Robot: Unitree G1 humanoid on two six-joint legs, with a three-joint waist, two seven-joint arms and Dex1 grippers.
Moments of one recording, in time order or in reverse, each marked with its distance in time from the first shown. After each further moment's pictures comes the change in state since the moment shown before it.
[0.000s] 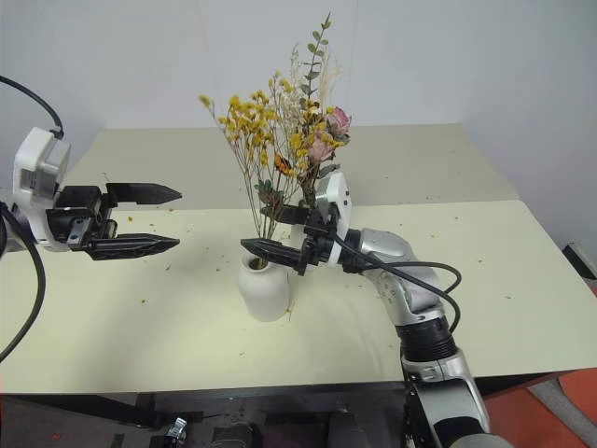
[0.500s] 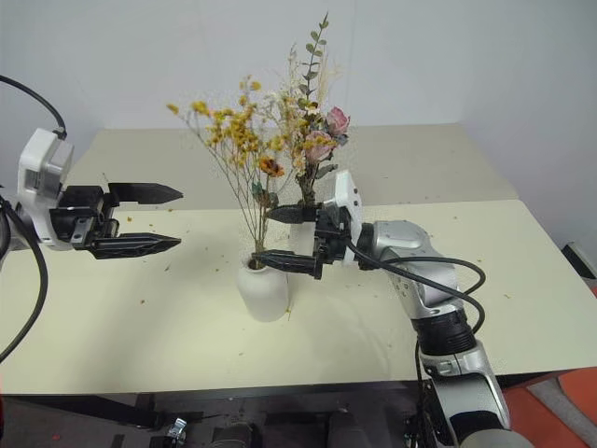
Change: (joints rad) left arm -0.012 -0.009 -0.017 0.026 0.020 -0.026 -0.012; right arm -0.040 -0.057 0.018 -0.024 -0.016 -0.045 0.116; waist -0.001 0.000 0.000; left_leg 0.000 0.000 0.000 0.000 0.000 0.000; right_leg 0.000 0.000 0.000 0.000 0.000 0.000
